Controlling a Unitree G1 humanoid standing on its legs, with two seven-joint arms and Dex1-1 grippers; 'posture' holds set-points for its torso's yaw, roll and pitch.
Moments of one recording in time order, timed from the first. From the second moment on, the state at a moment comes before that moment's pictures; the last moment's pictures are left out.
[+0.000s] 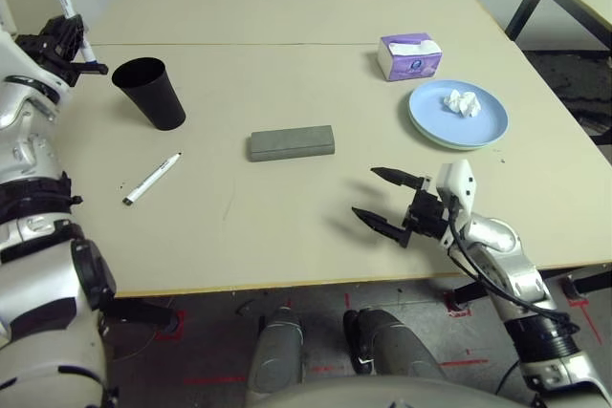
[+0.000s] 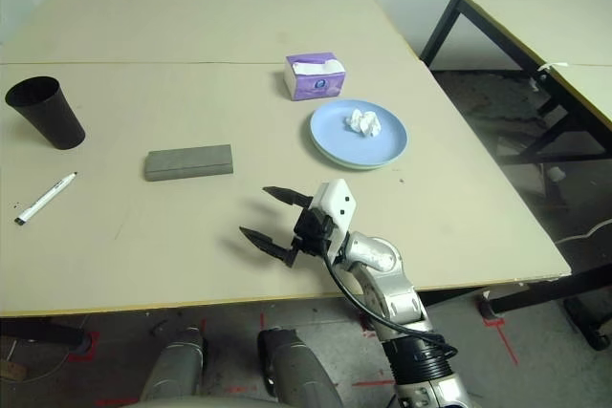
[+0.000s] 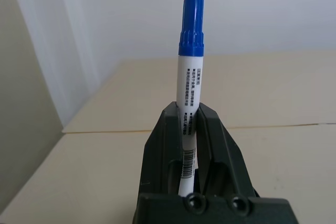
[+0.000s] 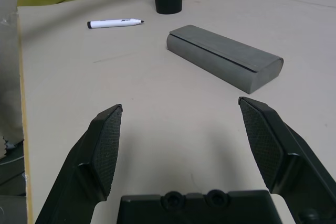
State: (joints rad) left arm -0.88 0.82 0.39 0.86 -0.23 -0.06 -0.48; right arm -0.13 -0.36 0.15 -0.06 0.33 -0.03 0.91
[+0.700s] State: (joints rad) left arm -0.87 0.80 0.38 0.98 -0.23 -0.14 -0.48; right arm -0.13 -0.35 0.15 -0.13 0.34 0.05 0.88
